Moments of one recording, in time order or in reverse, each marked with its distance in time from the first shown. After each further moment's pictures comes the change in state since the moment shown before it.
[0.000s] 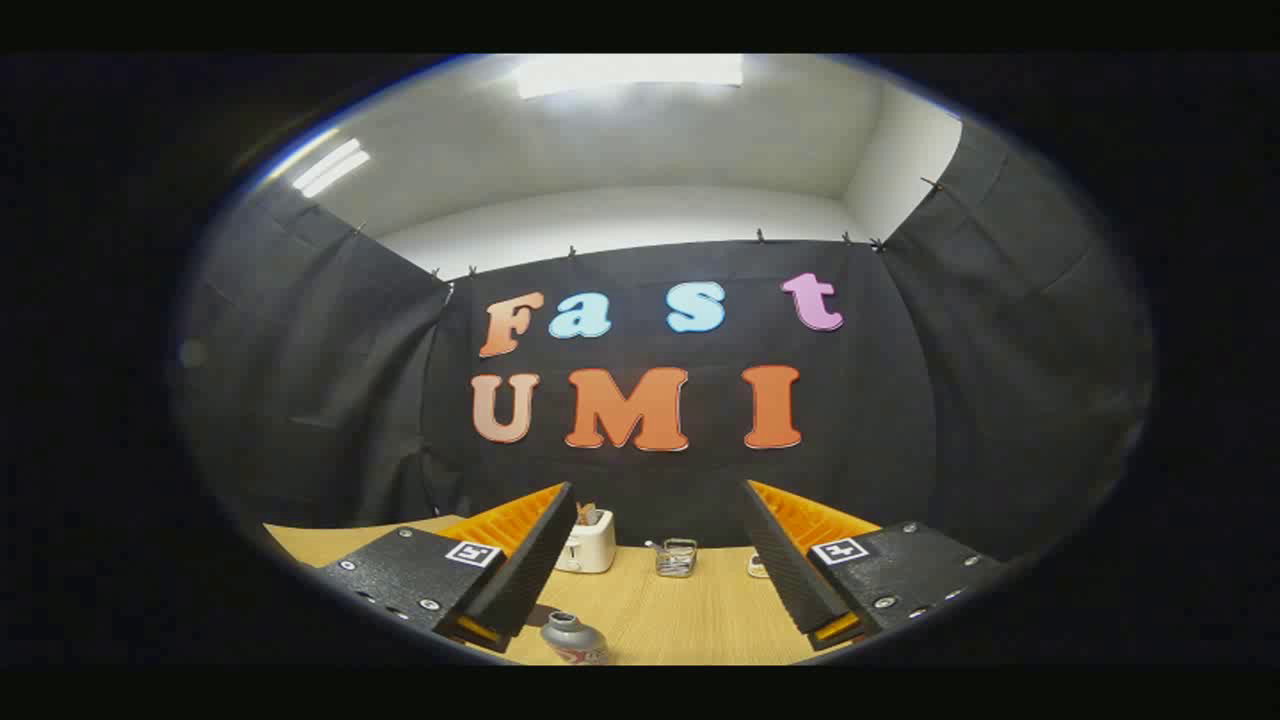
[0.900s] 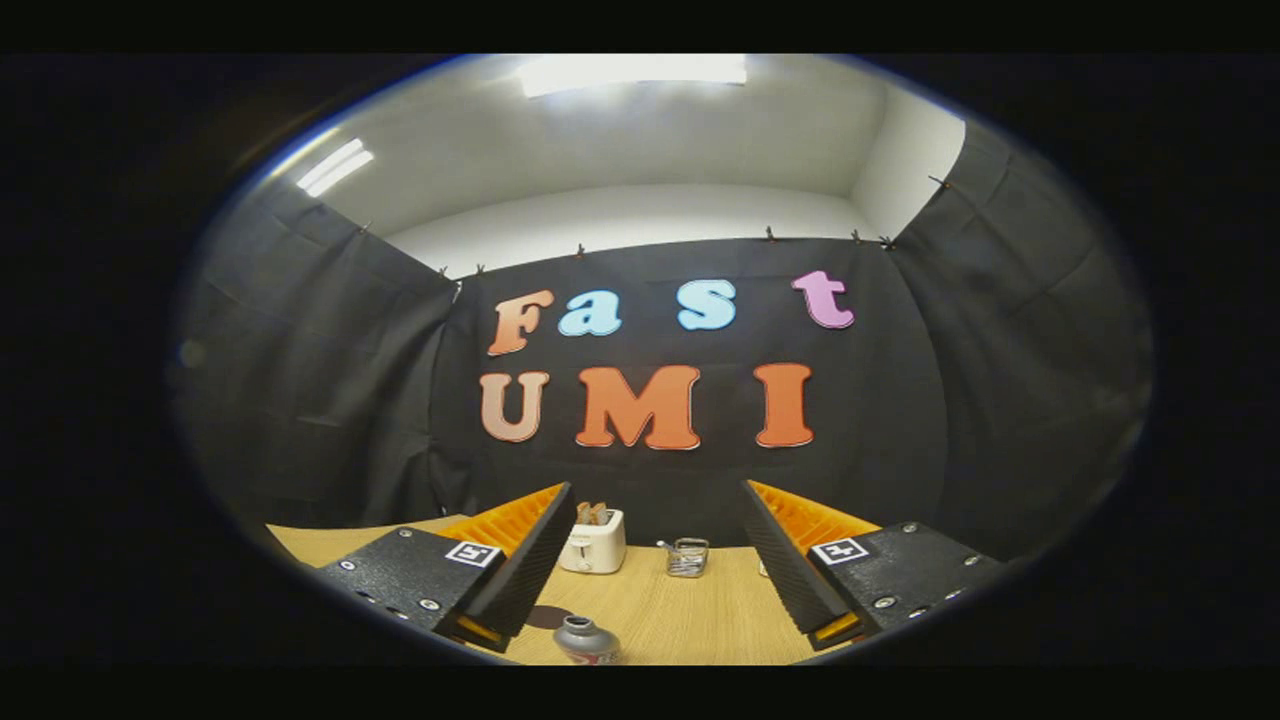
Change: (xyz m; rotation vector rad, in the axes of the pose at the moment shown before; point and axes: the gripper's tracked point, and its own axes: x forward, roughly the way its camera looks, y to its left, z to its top) arm 0.004 0.012 -0.005 0.001 0.013 0.017
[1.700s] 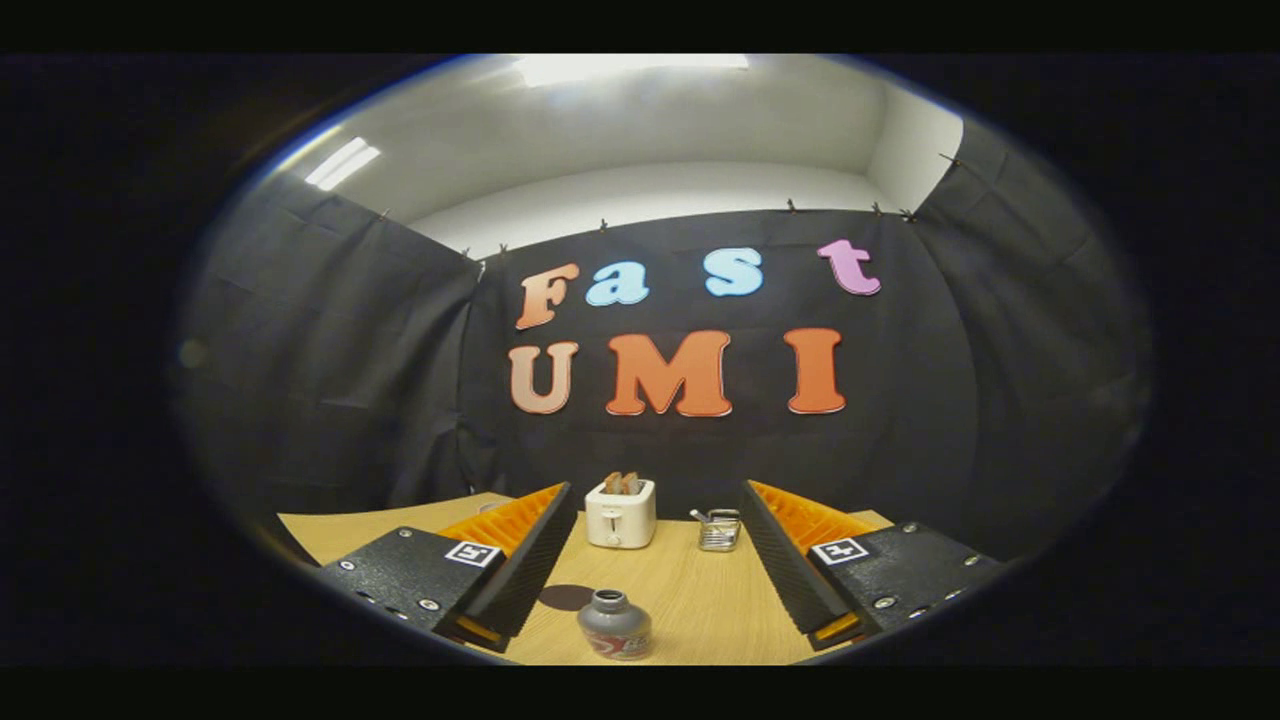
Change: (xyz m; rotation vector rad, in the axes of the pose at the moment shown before) arm -0.012 0.033 -0.069 0.026 0.095 0.100
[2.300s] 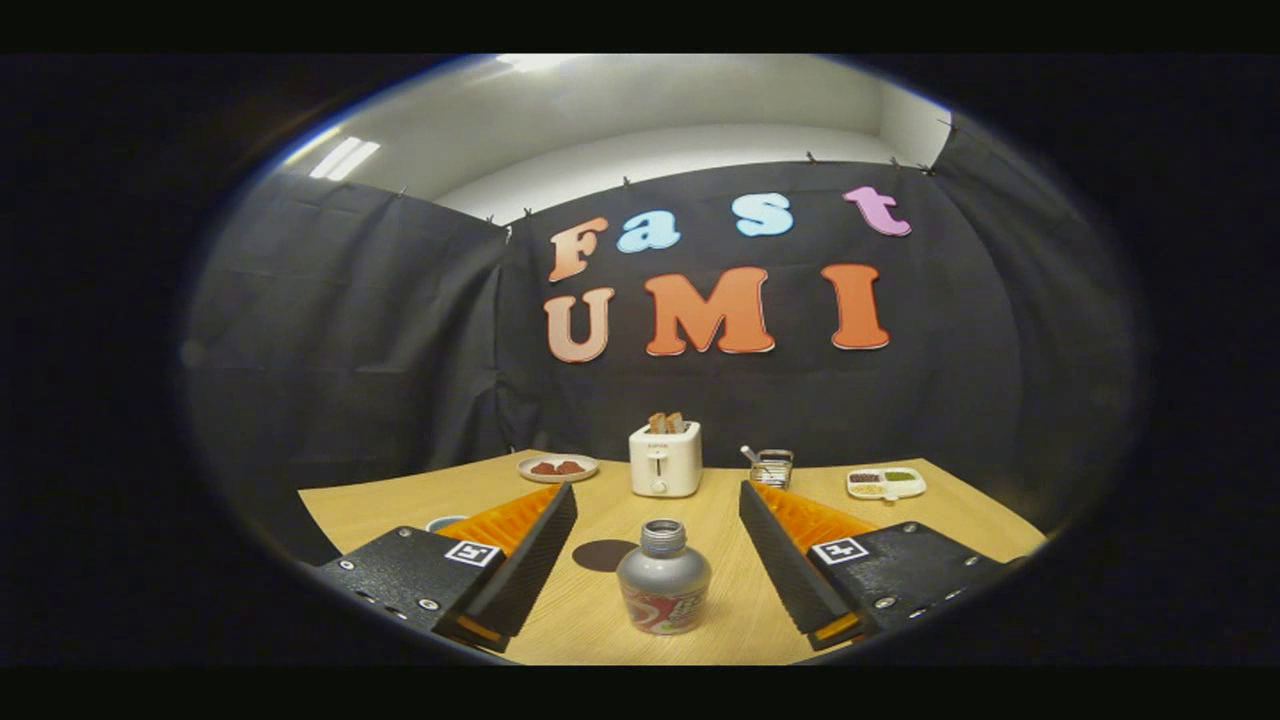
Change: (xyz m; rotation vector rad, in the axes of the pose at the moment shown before) arm -0.004 0.032 -0.106 0.047 0.161 0.098
